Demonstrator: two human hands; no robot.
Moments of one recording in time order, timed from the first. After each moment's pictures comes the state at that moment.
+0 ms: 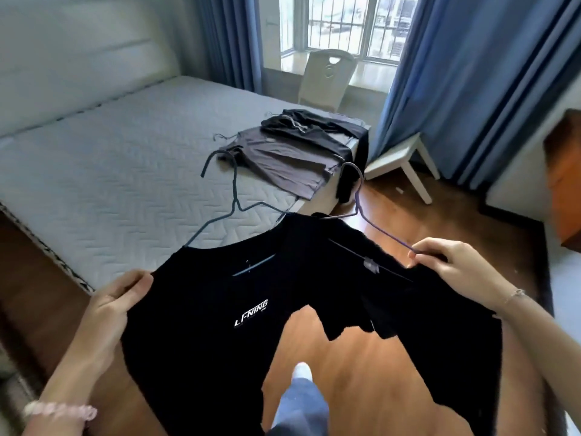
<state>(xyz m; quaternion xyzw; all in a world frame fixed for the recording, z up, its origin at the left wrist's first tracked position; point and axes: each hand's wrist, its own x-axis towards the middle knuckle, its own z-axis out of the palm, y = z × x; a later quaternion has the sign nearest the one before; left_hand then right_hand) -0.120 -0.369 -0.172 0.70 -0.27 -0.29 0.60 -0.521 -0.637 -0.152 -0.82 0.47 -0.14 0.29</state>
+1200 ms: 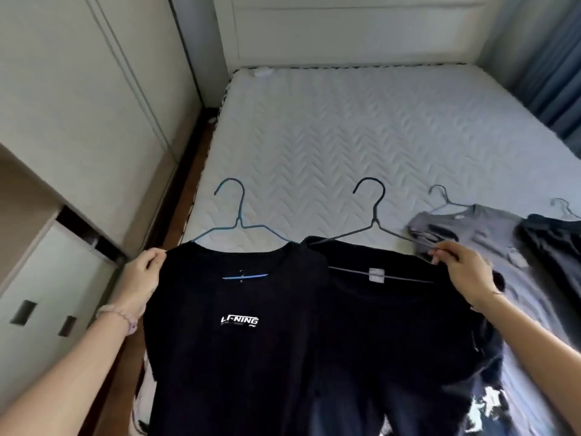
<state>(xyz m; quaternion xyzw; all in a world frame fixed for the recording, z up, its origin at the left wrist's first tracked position) 0.280 -0.563 -0.318 0.88 0.17 0.02 0.45 0.213 -1.111 -0.284 -0.91 0.24 -0.03 0.34</state>
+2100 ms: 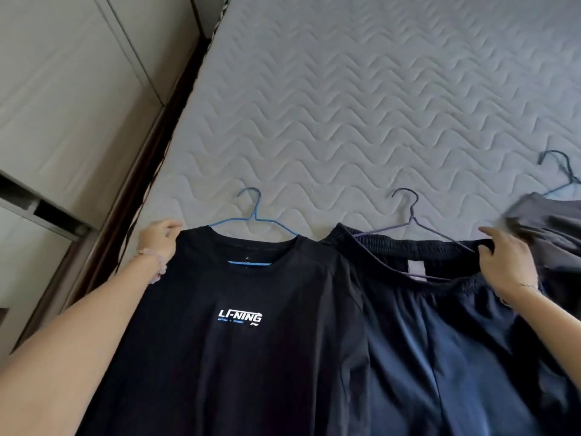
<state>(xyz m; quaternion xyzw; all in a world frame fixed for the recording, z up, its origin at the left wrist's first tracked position) 0.468 -0.579 -0.570 0.92 0.21 -0.06 0.32 0.391 -1.139 -0.549 -0.95 0.26 0.01 0.16</state>
